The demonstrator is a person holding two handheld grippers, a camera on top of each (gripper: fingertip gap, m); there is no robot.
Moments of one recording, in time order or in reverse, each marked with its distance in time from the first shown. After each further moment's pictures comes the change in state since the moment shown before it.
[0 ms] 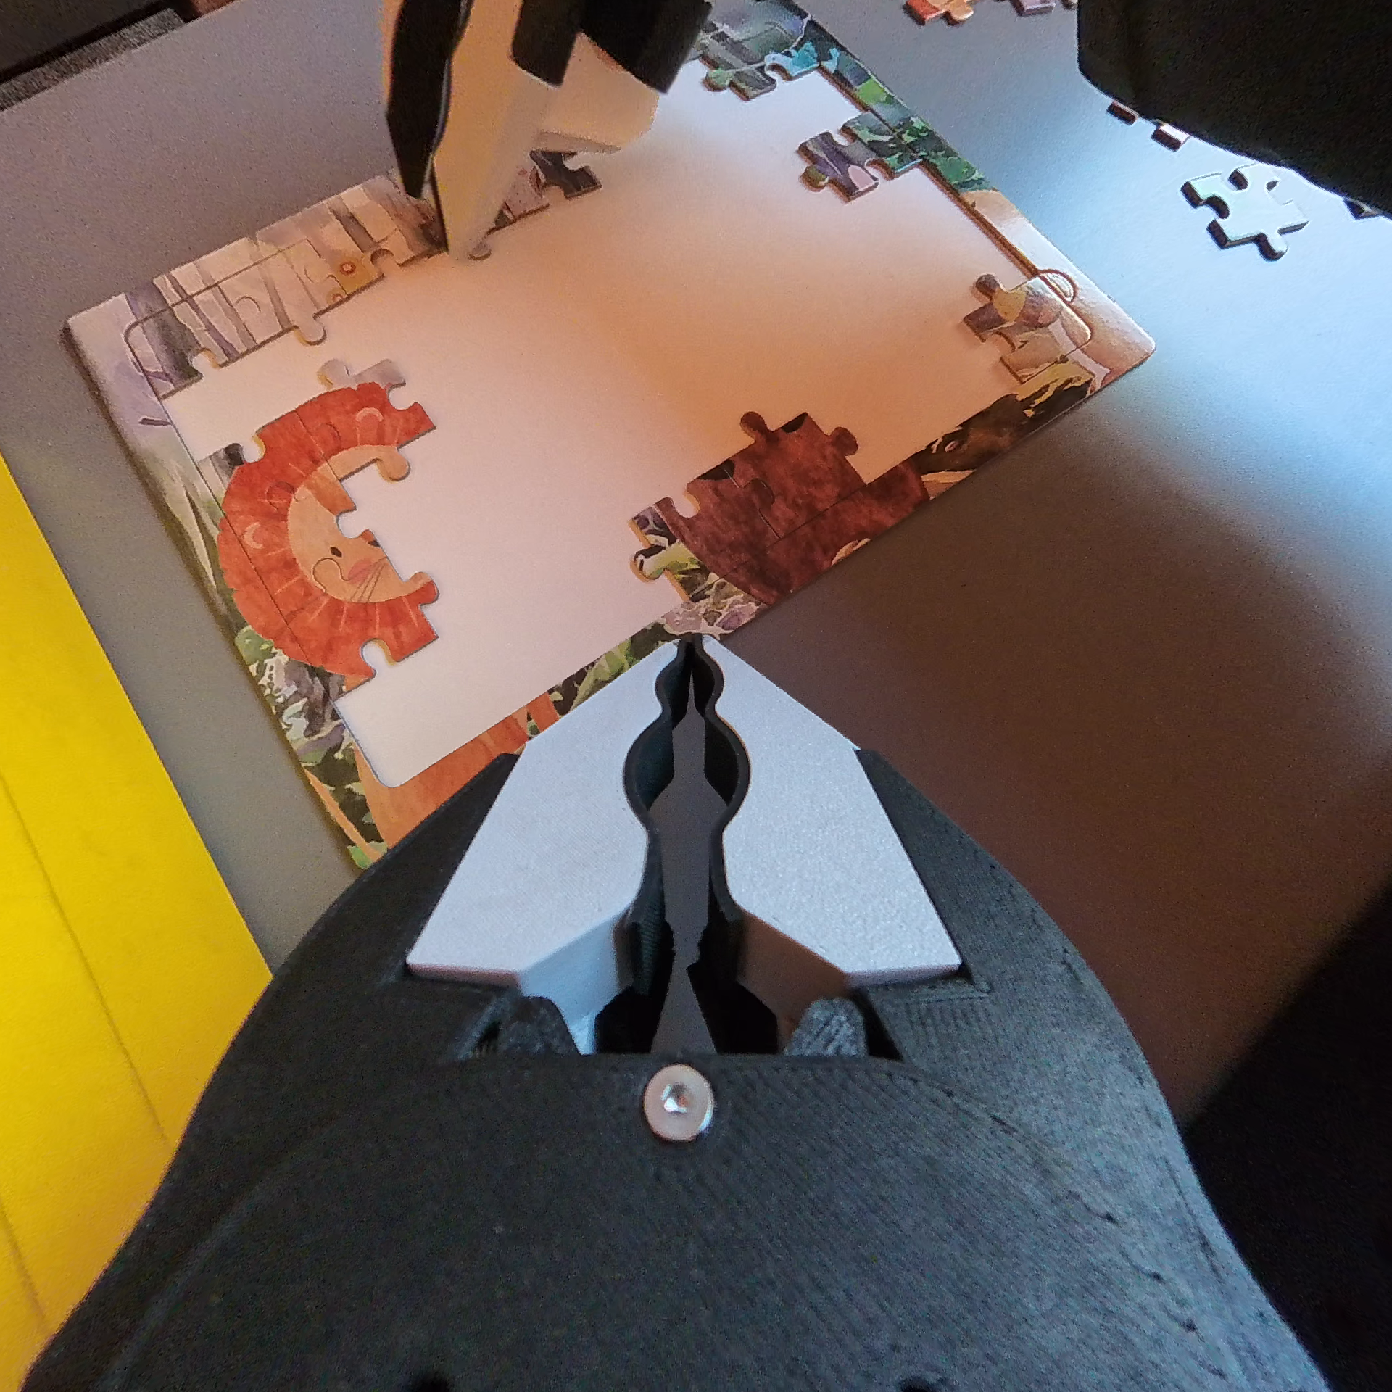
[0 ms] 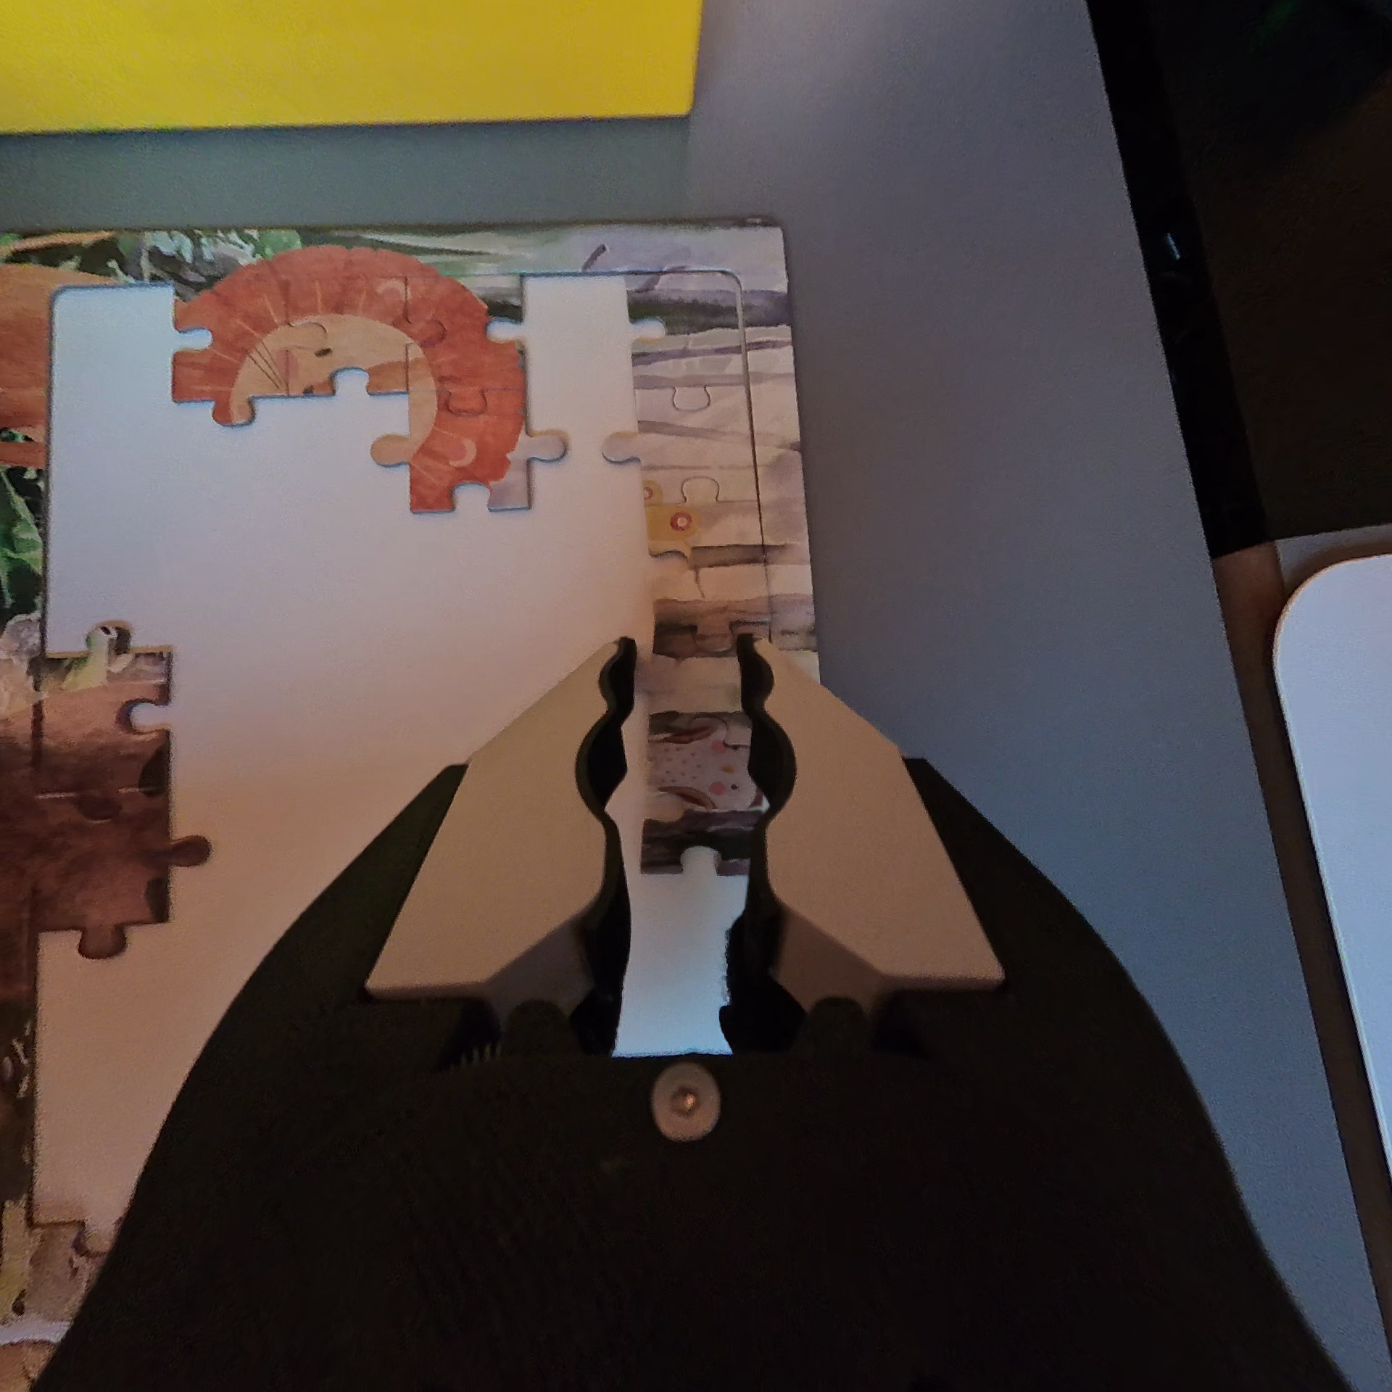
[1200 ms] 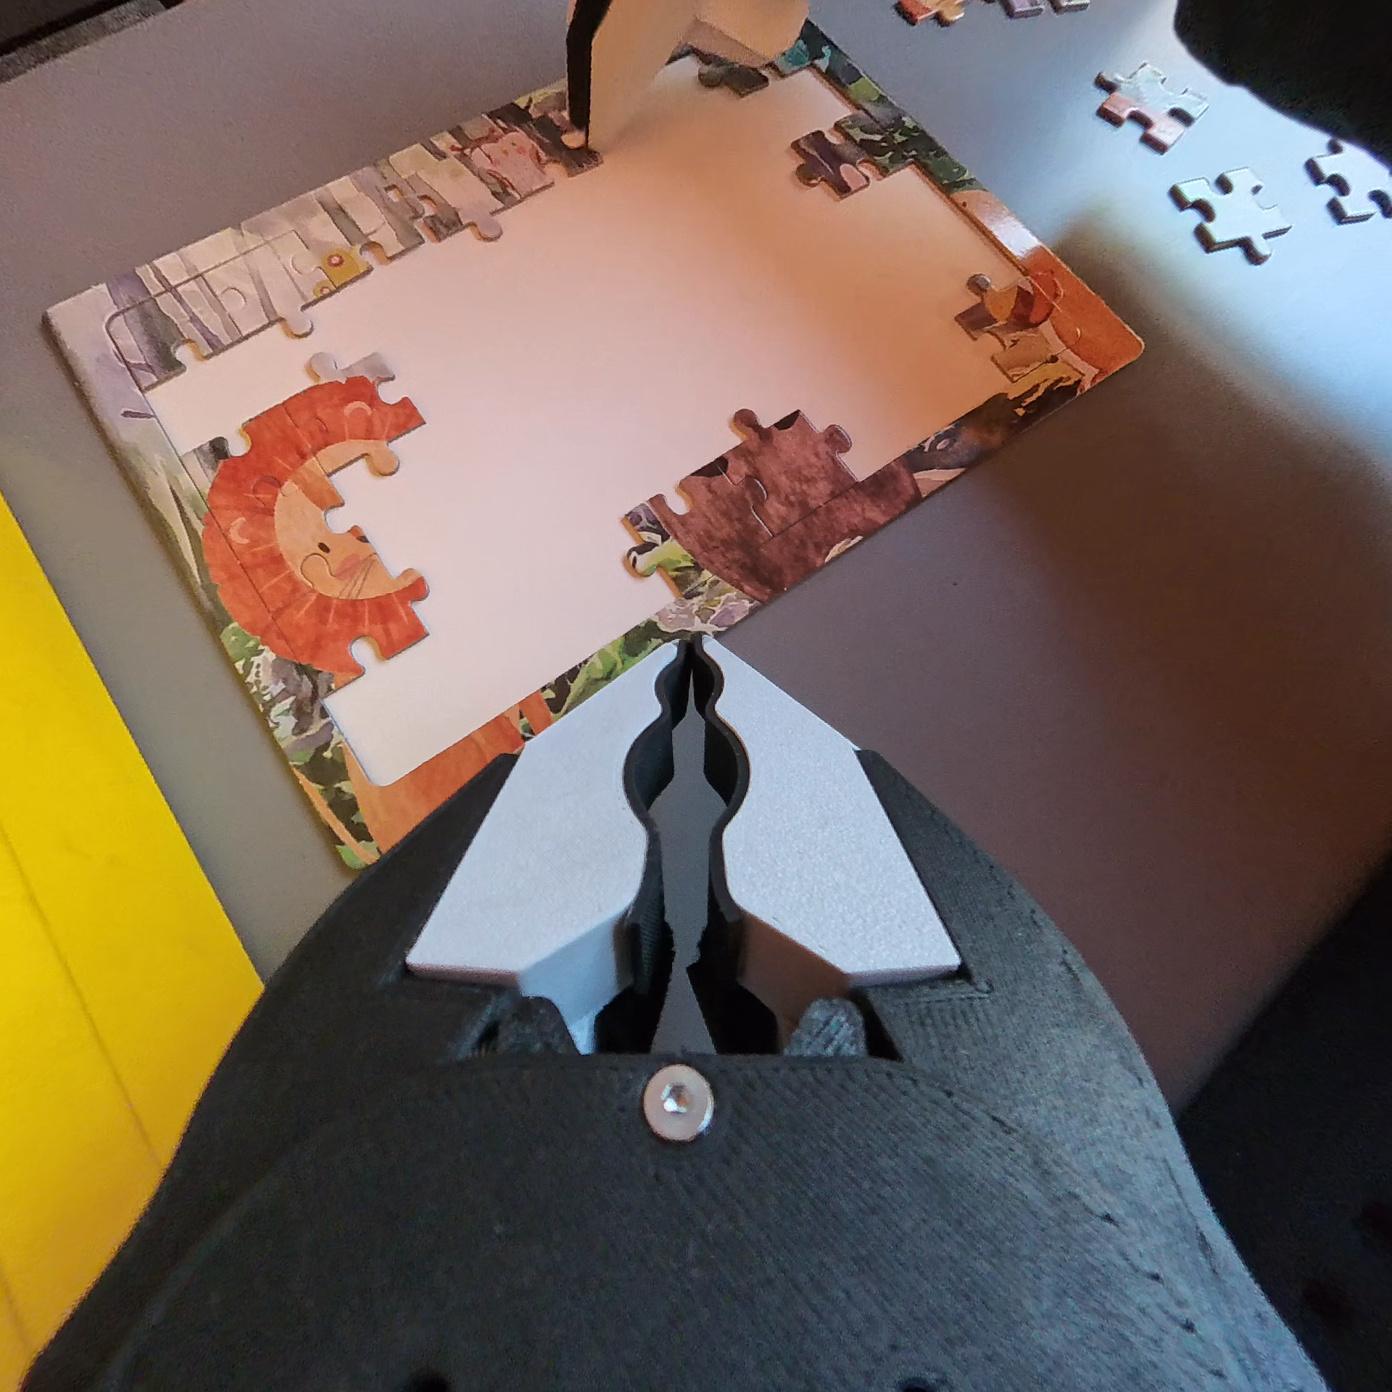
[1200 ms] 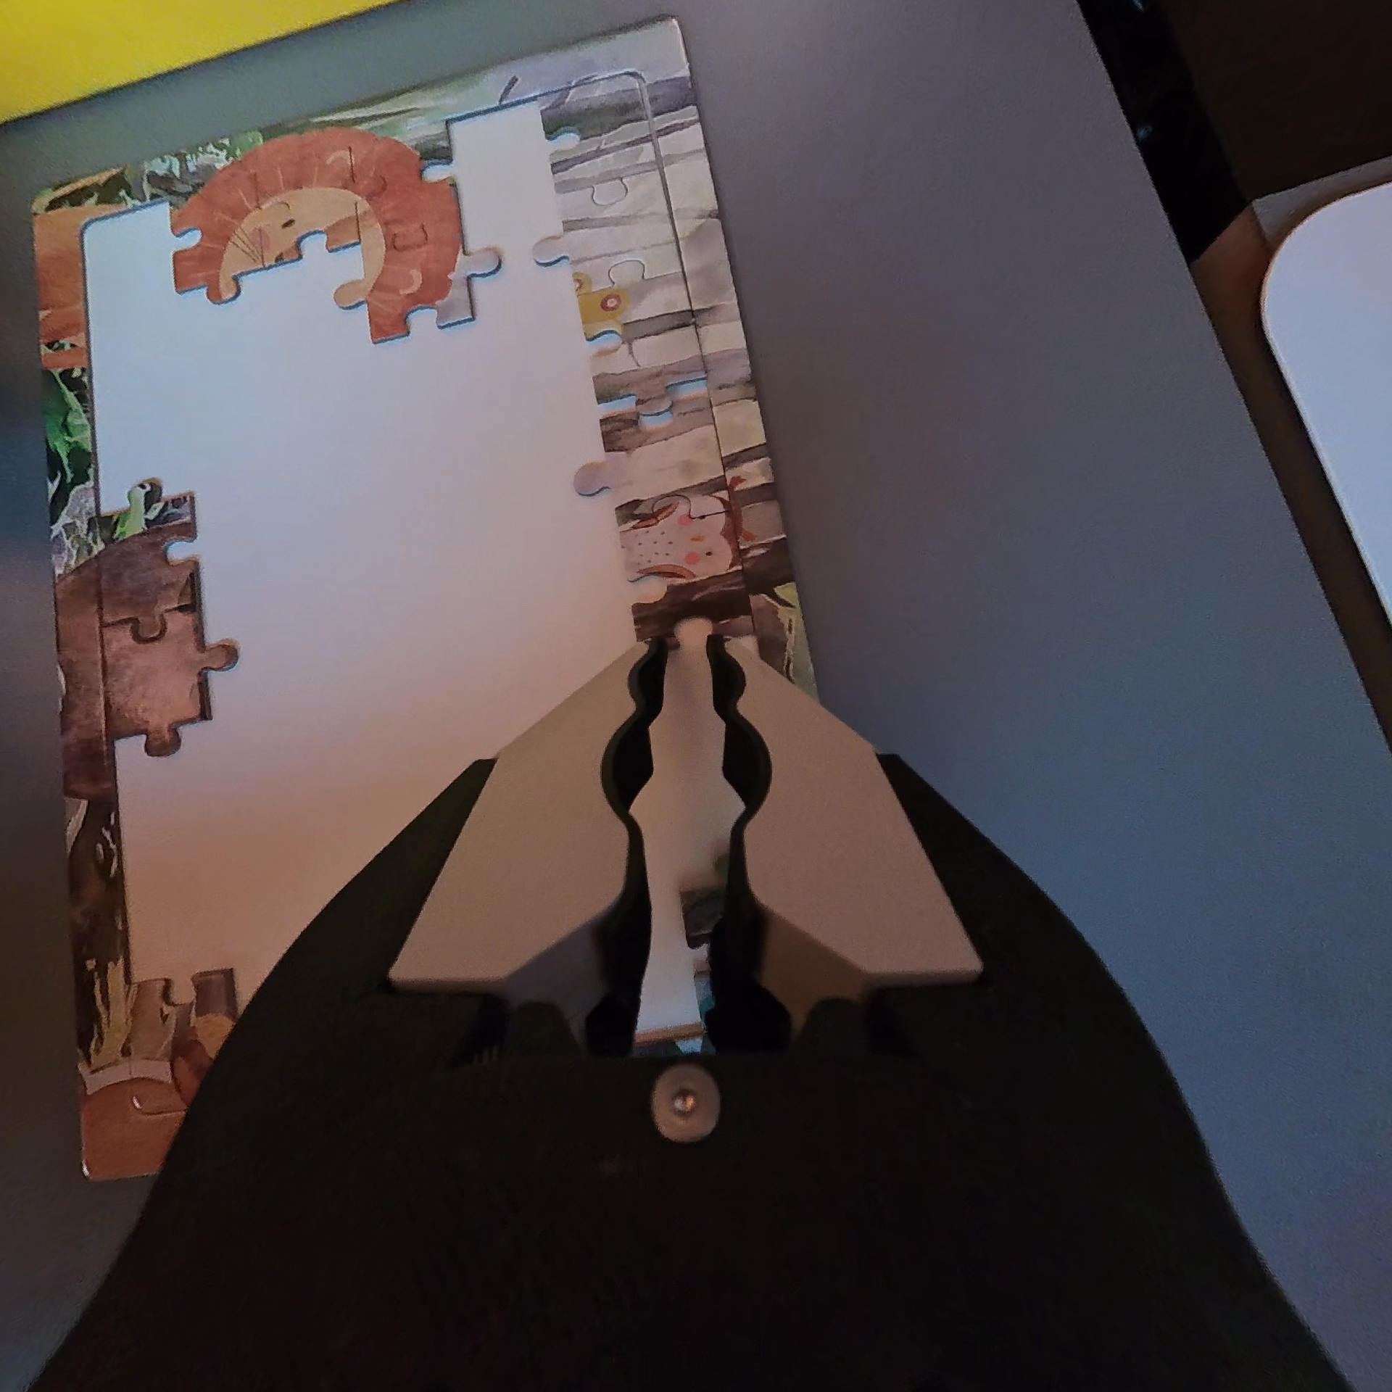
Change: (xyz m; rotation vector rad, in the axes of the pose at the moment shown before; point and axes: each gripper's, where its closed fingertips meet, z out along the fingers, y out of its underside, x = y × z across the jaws) left arm 0.006 0.000 0.001 -0.001 0.017 -0.010; right arm 0.009 0.059 -0.043 0.023 -0.040 0.177
